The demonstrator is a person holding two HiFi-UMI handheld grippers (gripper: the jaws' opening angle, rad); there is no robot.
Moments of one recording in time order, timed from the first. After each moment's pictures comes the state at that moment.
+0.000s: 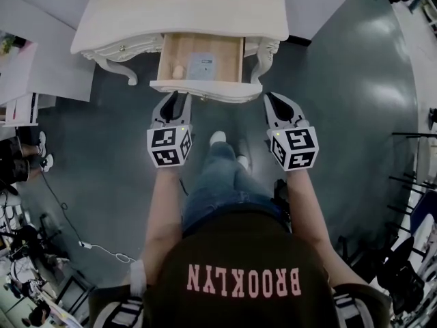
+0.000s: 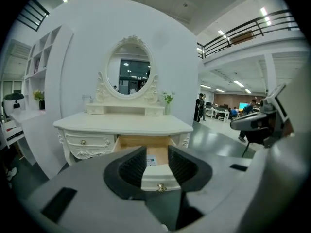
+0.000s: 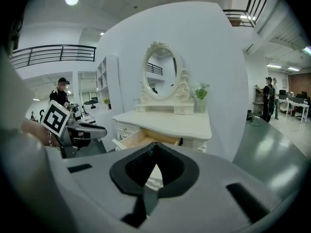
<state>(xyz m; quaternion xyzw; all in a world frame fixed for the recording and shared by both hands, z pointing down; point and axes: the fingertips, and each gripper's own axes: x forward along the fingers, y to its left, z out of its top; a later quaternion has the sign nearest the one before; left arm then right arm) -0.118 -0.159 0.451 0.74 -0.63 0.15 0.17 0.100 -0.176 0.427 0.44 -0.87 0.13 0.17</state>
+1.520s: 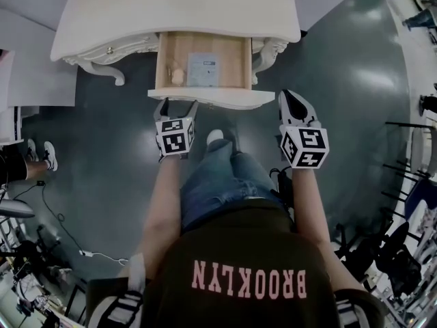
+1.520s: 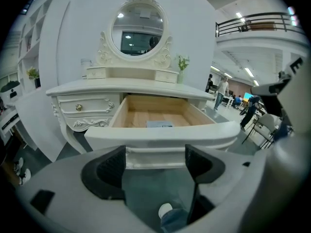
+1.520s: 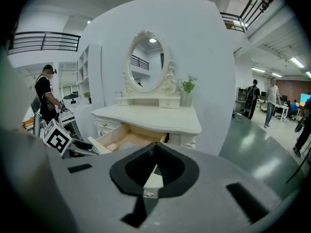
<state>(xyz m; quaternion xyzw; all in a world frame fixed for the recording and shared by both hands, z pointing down) -0.175 -0.202 0.605 0.71 -0.60 0.25 0.28 0.096 -0.234 0.469 0.52 -0.81 0.15 0.20</state>
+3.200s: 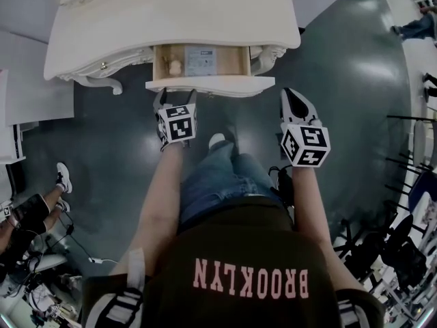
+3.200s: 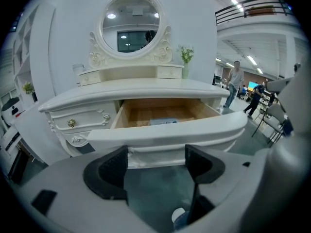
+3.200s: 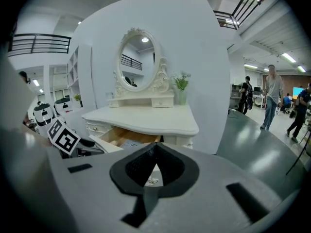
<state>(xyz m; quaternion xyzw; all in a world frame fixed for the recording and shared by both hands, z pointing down) -0.186 -0.291 0.614 0.69 -0.61 0.29 0.24 0.102 -0.278 0.481 0.55 -0.79 0.17 0.19</state>
